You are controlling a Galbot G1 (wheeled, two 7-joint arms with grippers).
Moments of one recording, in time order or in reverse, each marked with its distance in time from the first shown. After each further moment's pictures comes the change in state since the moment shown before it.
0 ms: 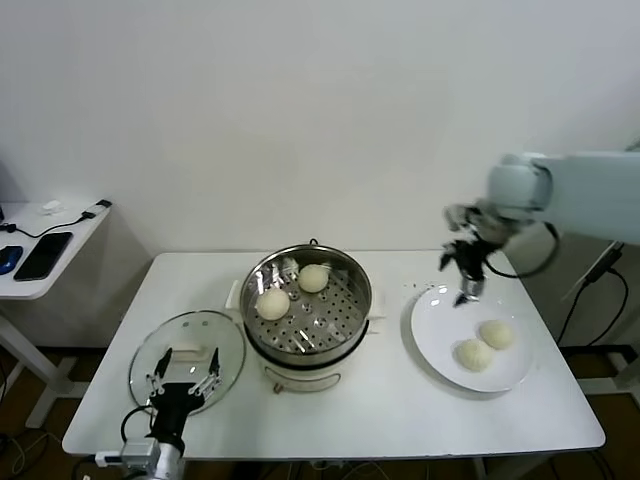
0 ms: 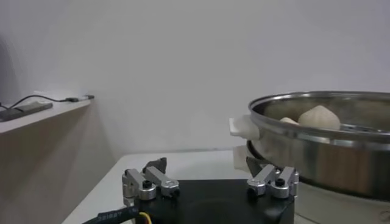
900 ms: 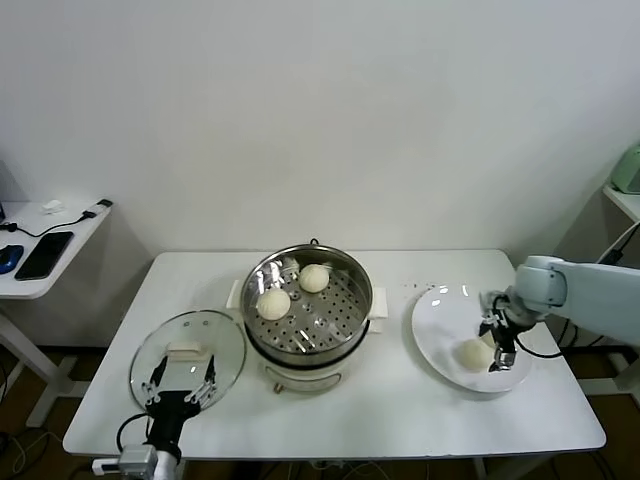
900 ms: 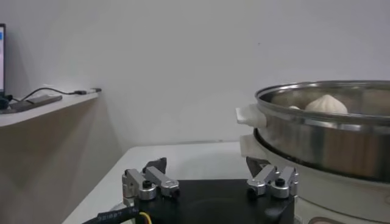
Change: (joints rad) left arm 0.024 -0.005 -0.007 0.009 0.011 -0.009 -0.007; right arm -0.522 -0.111 0.308 -0.173 -0.244 -0.066 0.136
